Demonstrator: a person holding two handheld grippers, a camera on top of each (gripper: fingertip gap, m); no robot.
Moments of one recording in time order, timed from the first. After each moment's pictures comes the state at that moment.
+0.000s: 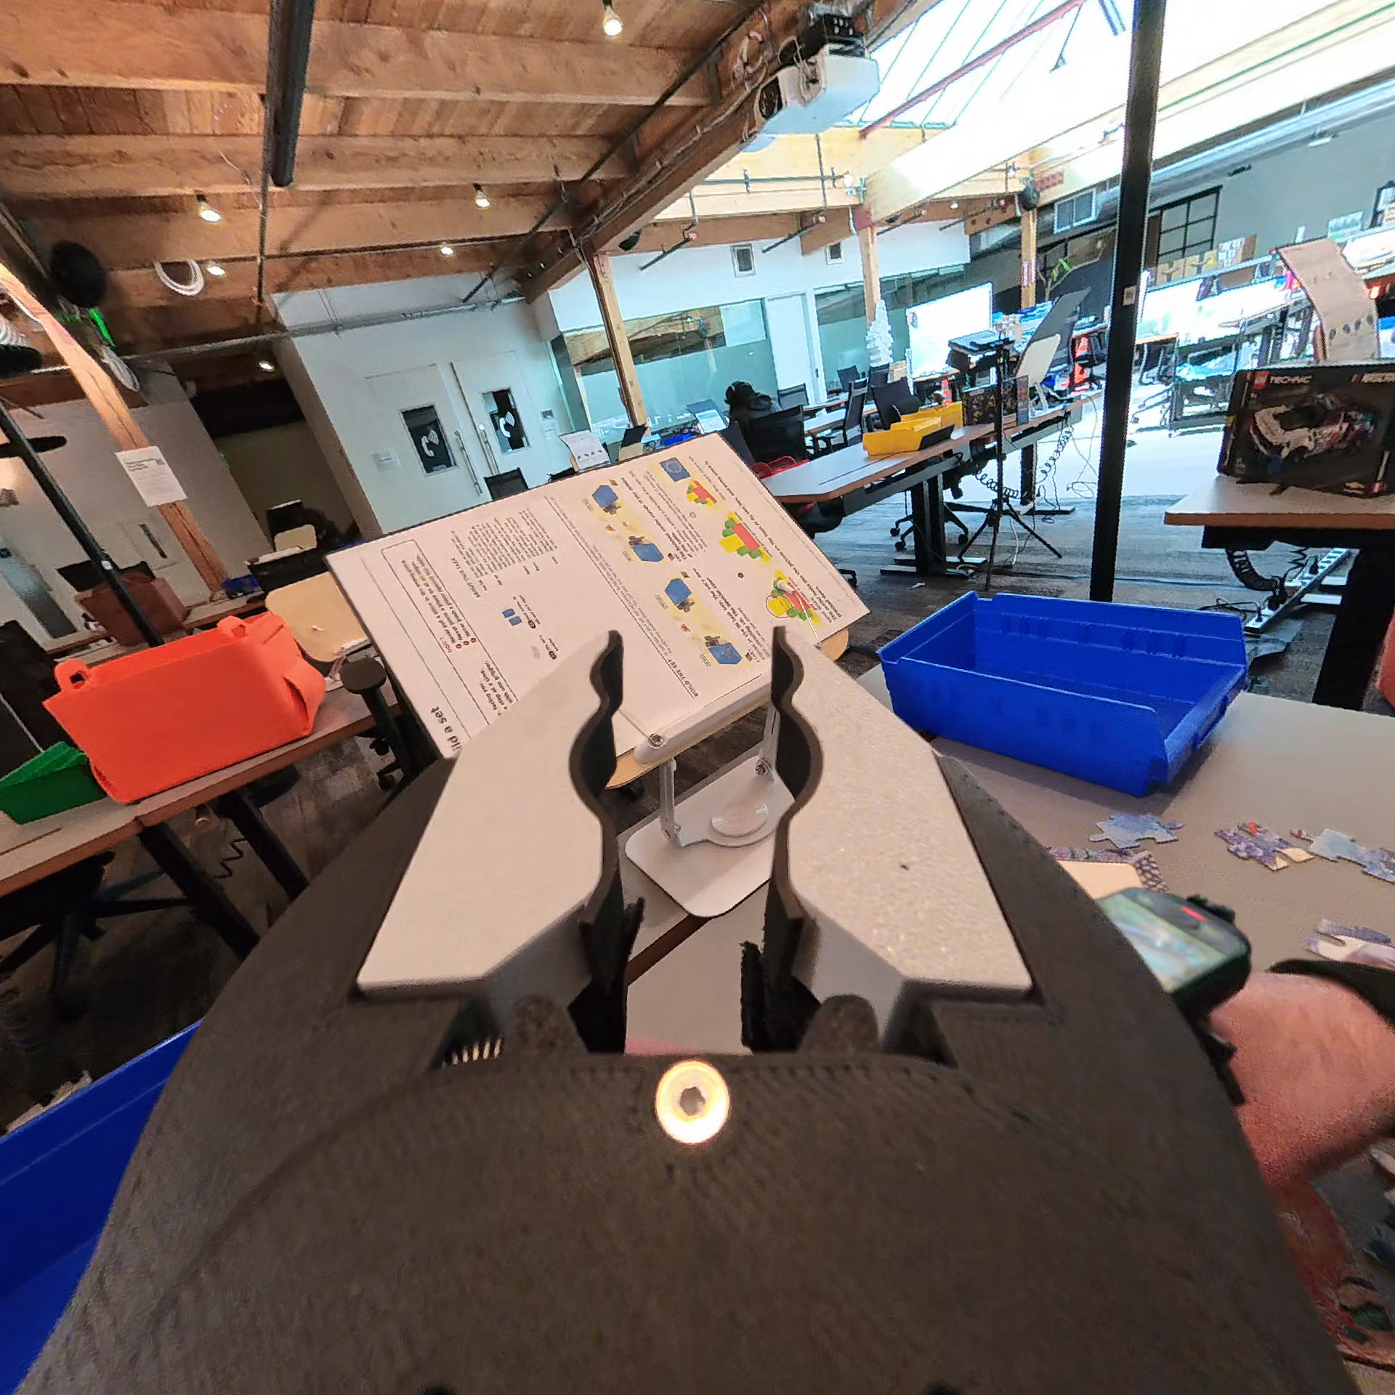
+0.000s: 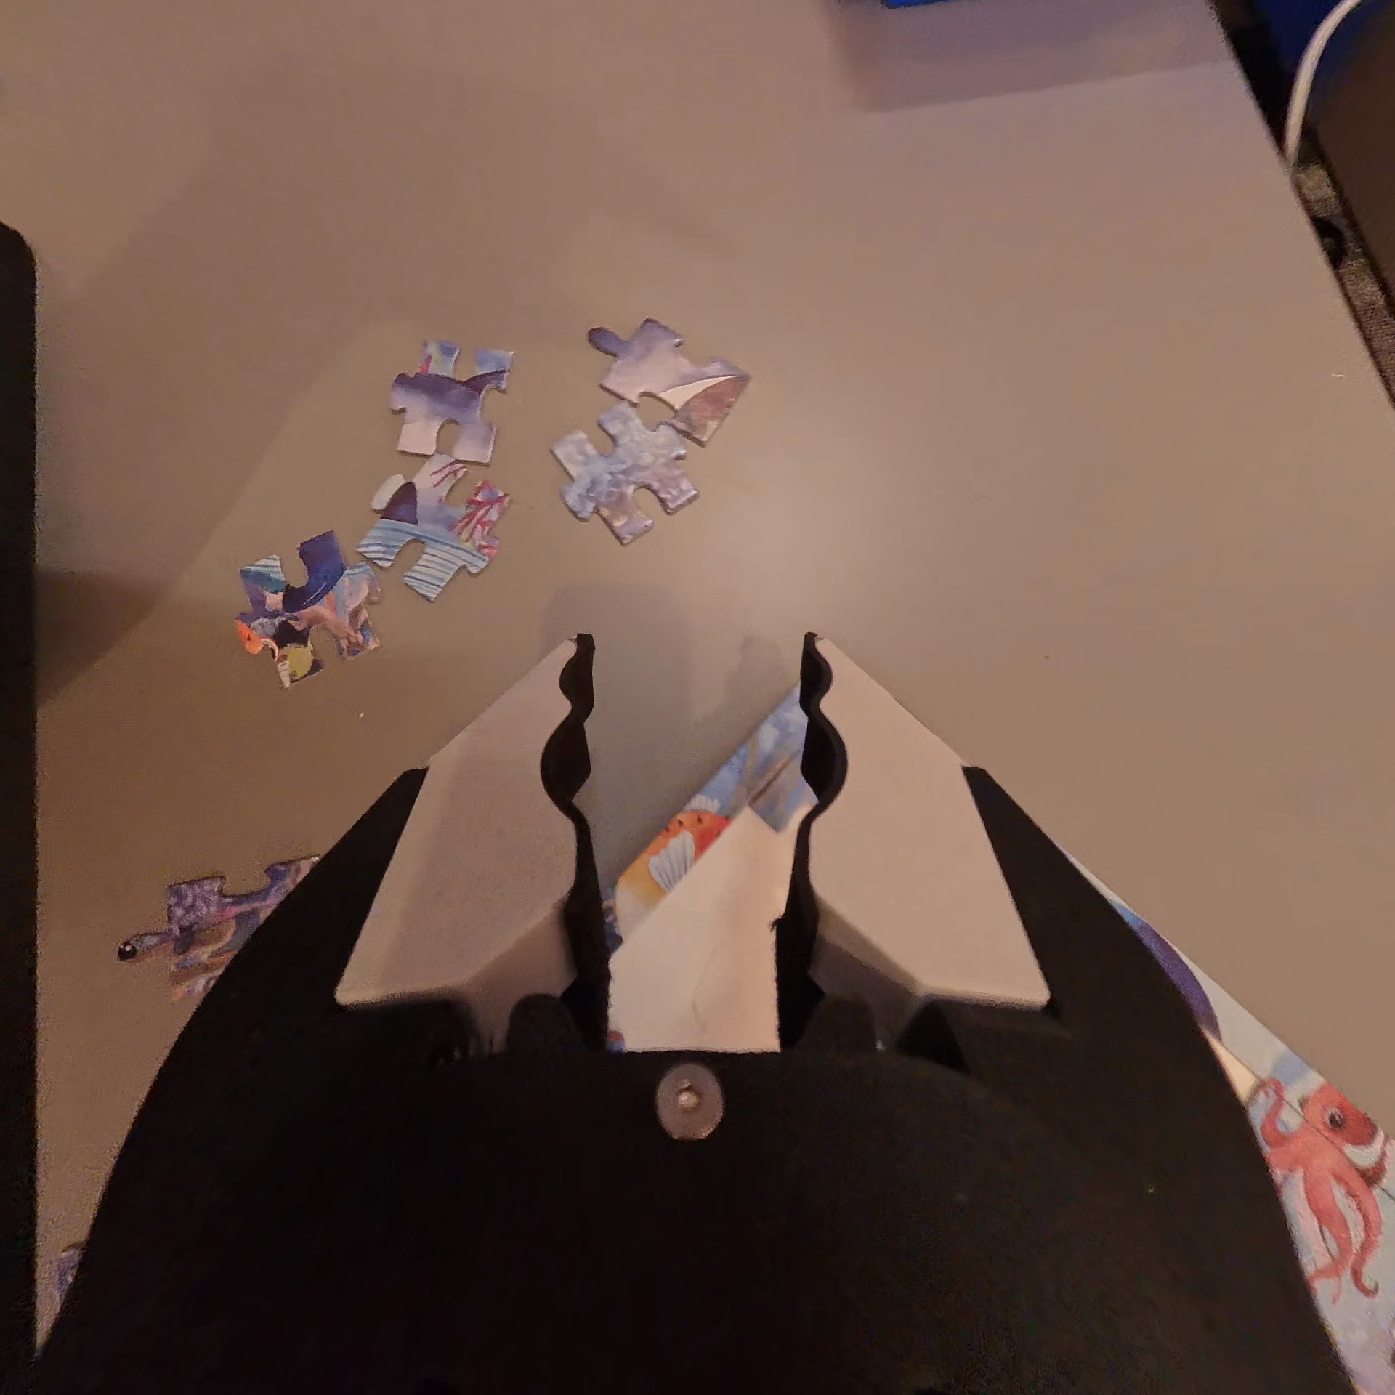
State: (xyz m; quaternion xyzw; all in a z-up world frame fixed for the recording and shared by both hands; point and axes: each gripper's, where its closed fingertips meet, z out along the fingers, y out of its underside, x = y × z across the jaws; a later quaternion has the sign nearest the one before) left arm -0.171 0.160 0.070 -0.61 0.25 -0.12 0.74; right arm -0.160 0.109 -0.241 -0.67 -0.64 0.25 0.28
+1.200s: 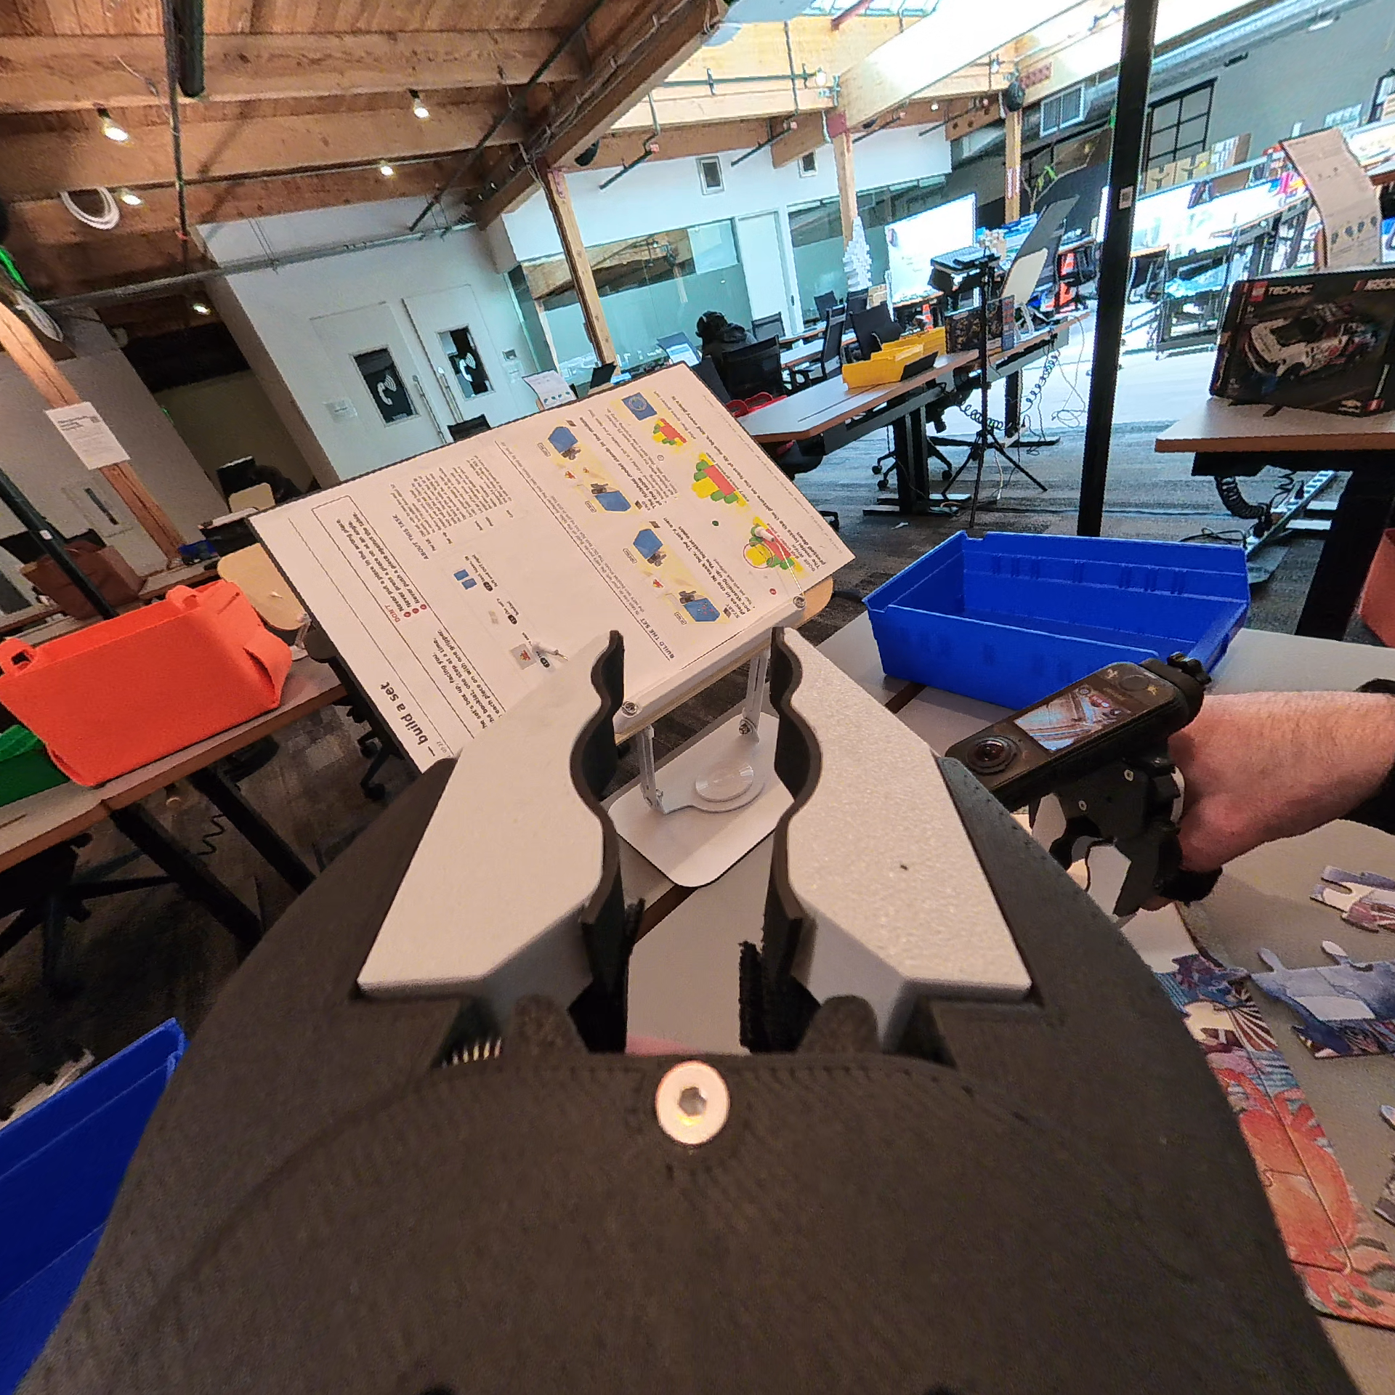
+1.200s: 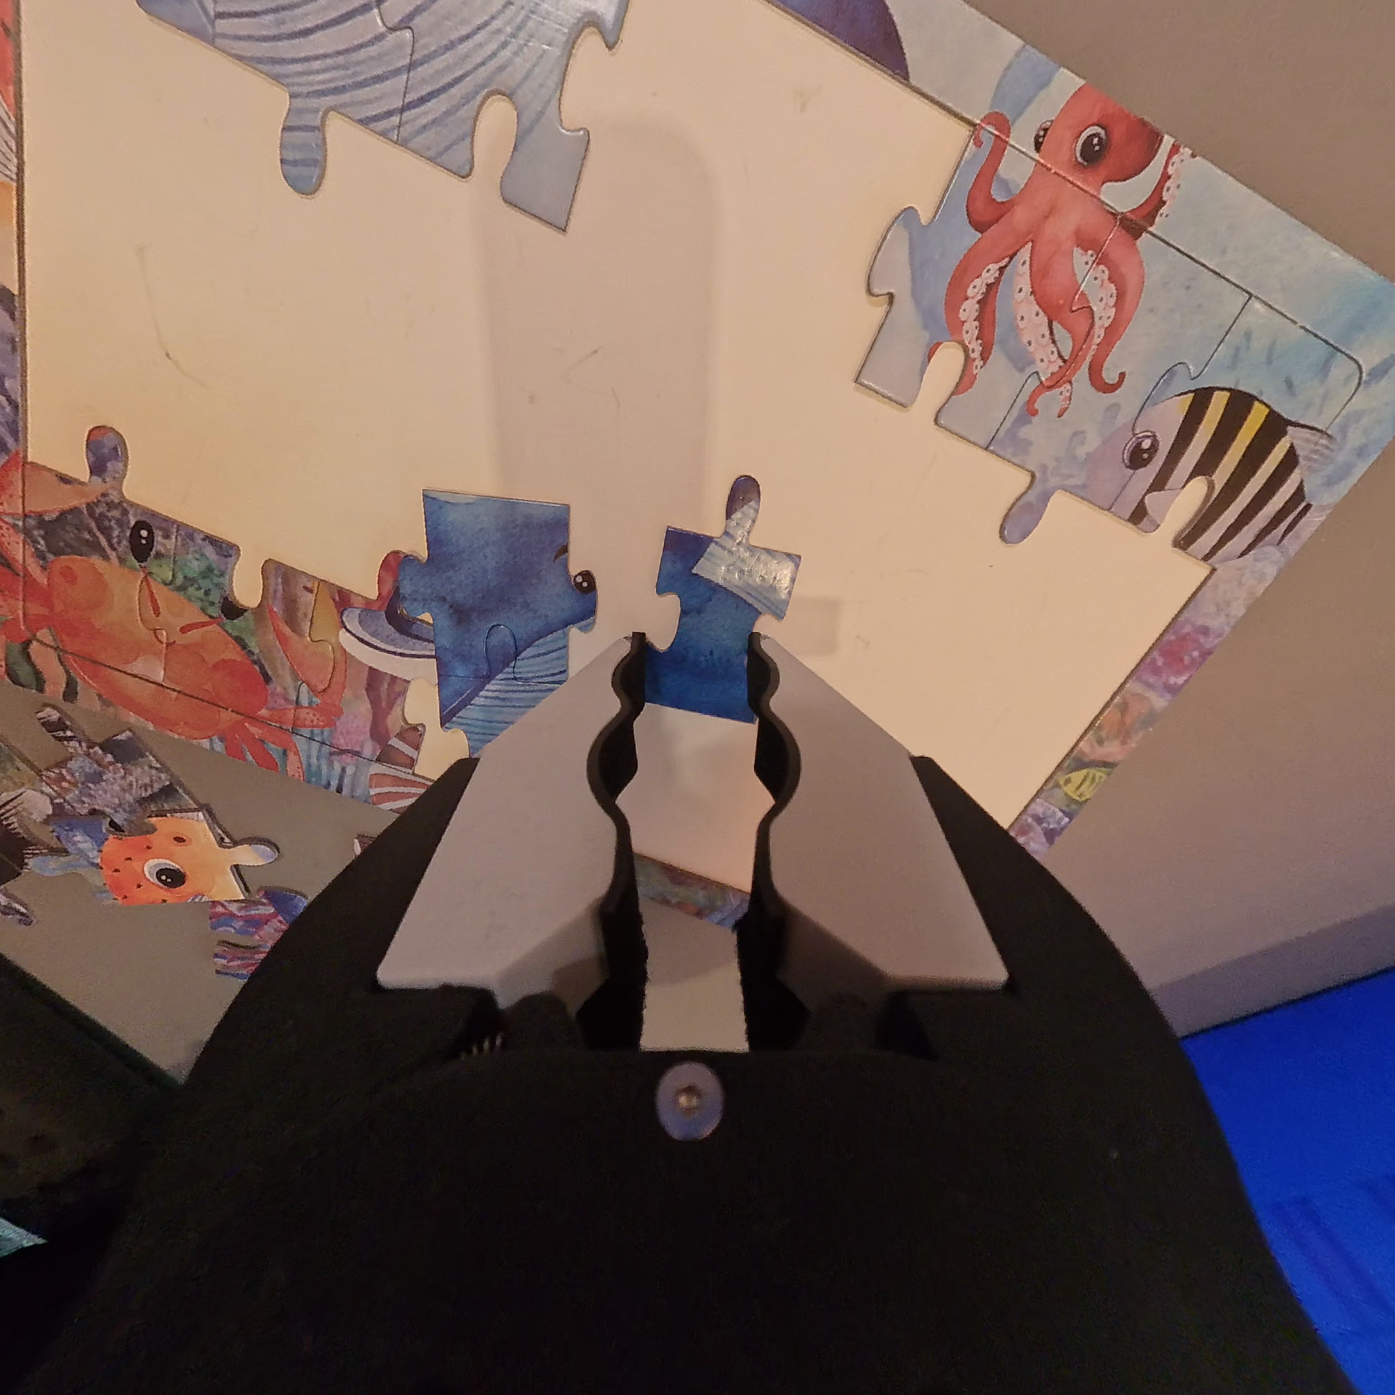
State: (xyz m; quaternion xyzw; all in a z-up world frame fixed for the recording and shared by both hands) left arm -0.150 0.183 0.047 -0.64 0.28 -0.11 0.71; right arm 0.049 0.186 -0.290 -0.83 -0.55 0.06 0.07
